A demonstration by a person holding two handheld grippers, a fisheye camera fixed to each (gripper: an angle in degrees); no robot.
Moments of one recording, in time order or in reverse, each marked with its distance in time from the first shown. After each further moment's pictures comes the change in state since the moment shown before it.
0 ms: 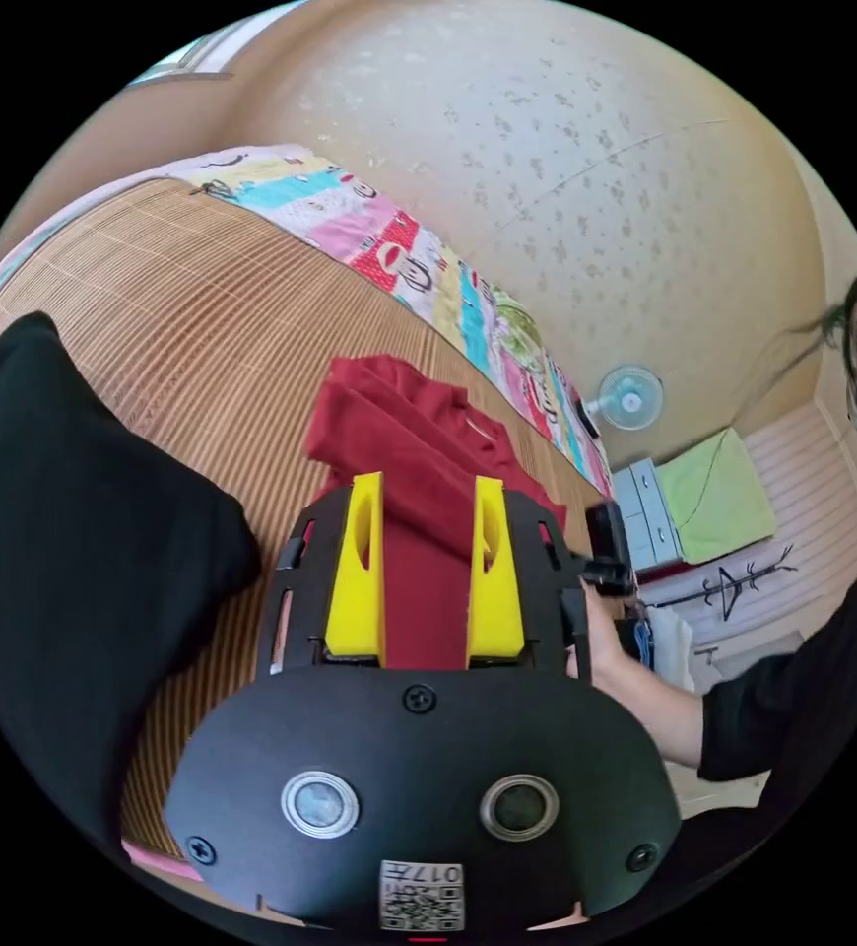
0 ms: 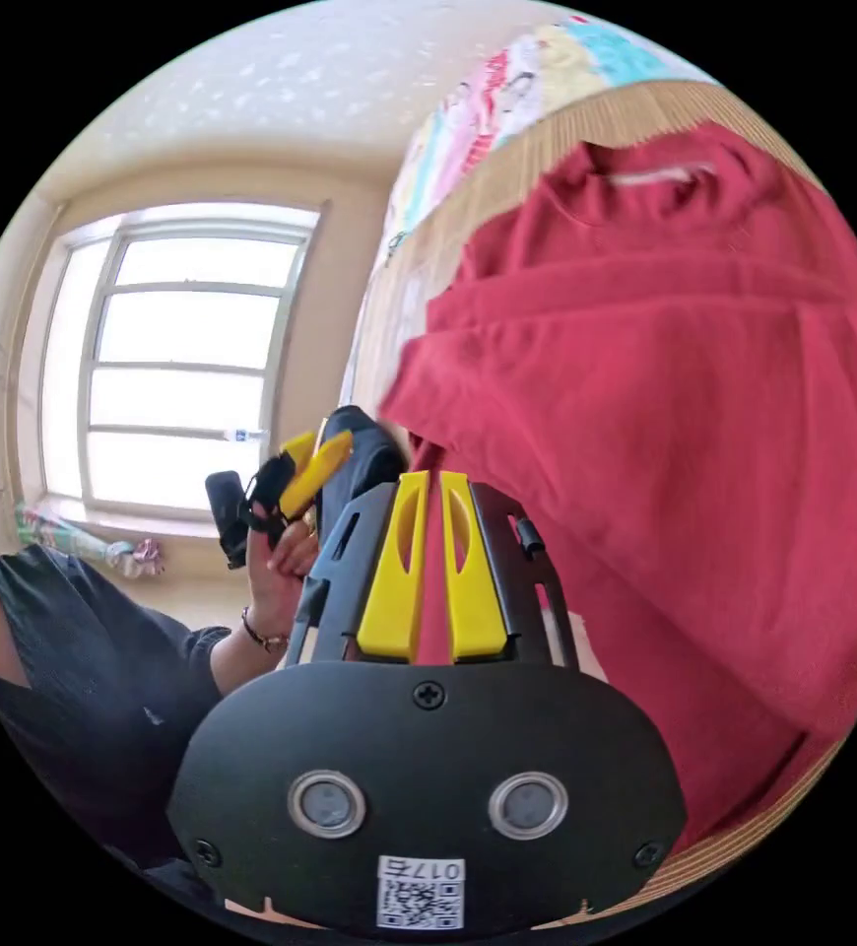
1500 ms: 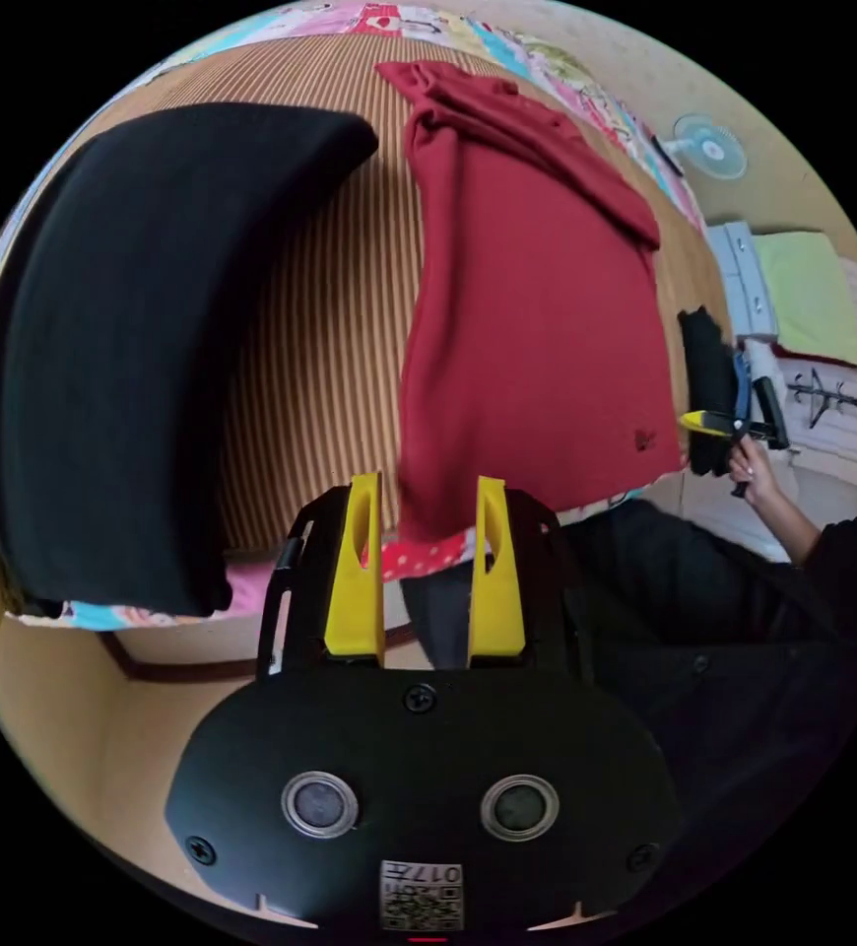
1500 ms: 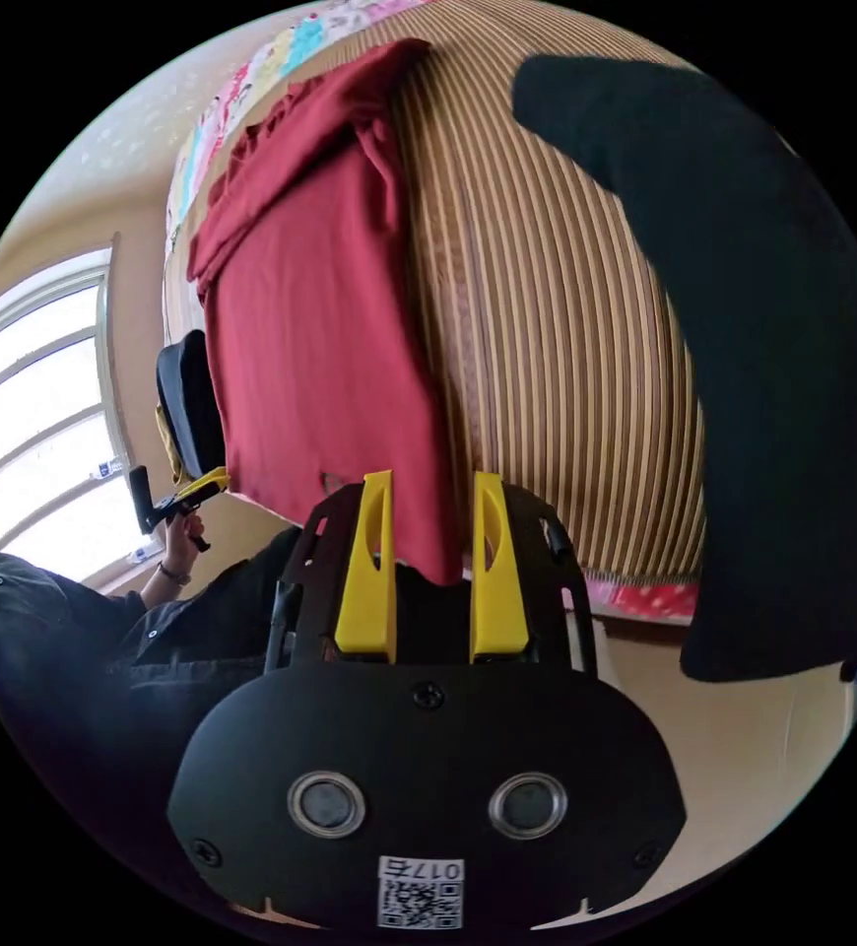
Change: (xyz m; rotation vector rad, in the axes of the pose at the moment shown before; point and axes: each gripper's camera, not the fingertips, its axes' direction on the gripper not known) left arm 0.005 0.174 -0.067 -0.801 -0.355 0.184; right arm 0.119 0.285 -0.190 -0.161 0.382 0.458
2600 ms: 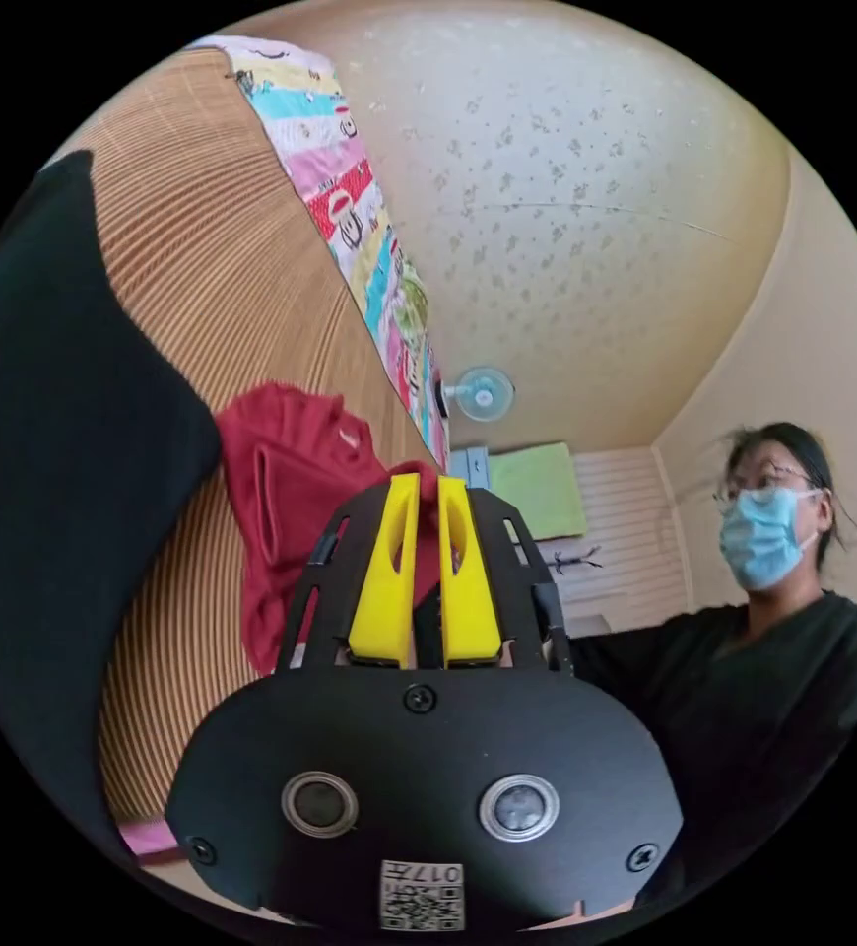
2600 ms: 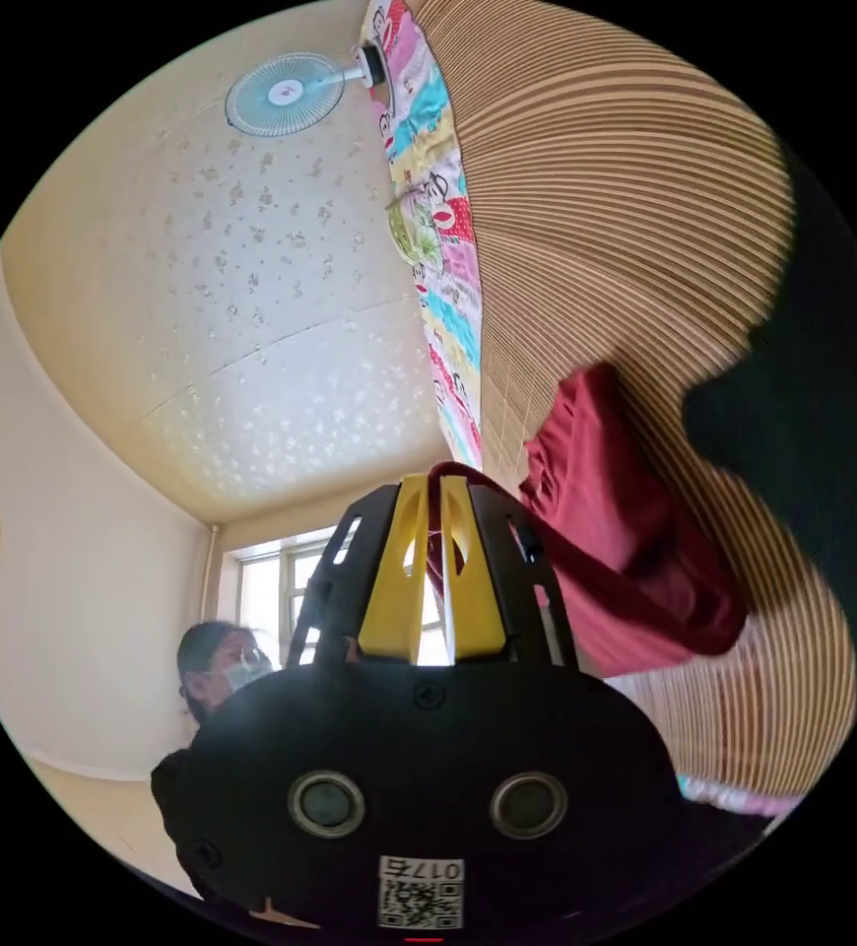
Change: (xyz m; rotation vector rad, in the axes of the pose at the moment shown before) left arm -0.130 -0.155 -0.102 0.705 0.938 -0.081; right arm 0.069 -0.162 -0.247 0.635 -1.062 0.129
